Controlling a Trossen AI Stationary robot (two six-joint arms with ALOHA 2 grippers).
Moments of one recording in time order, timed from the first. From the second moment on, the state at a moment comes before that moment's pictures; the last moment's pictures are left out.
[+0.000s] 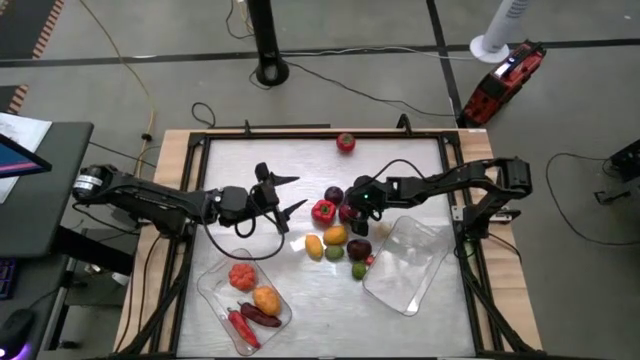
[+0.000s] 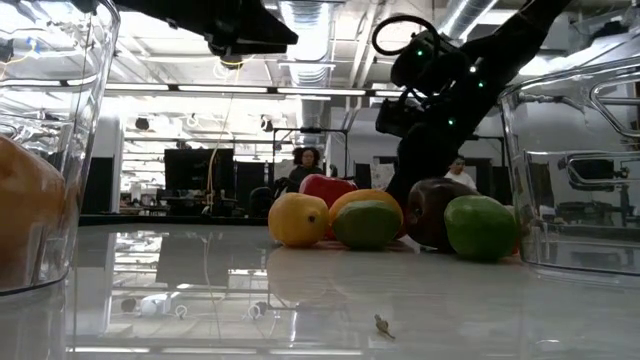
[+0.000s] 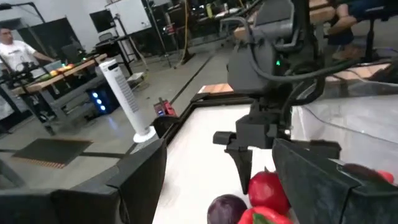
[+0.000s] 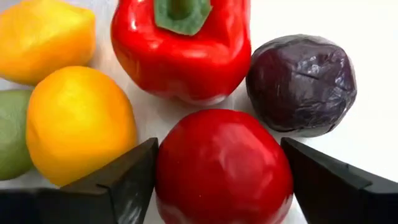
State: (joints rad) left arm -0.10 1.21 0.68 0.40 -0.53 0.20; right arm -0.16 1.63 0.78 -0.03 0.00 0.01
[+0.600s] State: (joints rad) left arm -0.11 1.21 0.68 0.38 -0.49 0.22; right arm -0.02 1.34 1.04 -0.64 -0.04 0.05
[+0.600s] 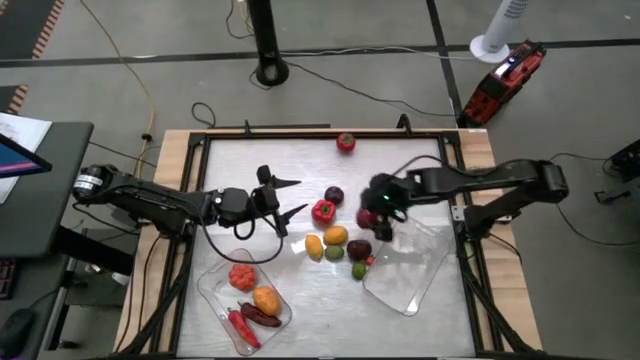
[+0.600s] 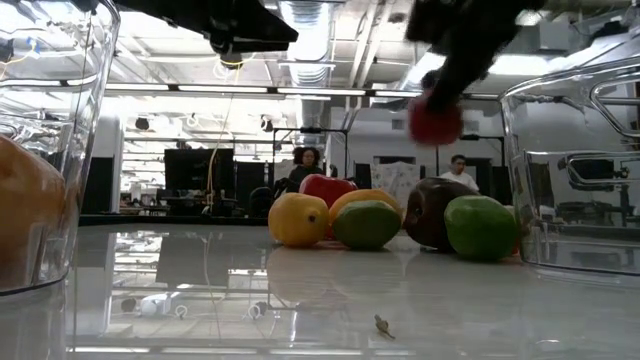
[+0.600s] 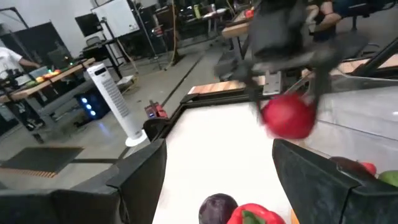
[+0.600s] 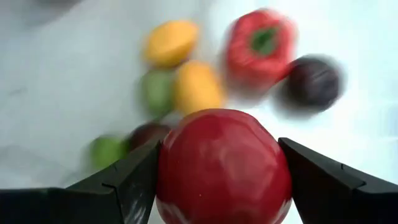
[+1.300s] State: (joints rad) left arm -0.11 1.21 0.71 0.32 -0.51 0.18; right arm 0.21 1.30 1.04 -1.10 -0.19 0.45
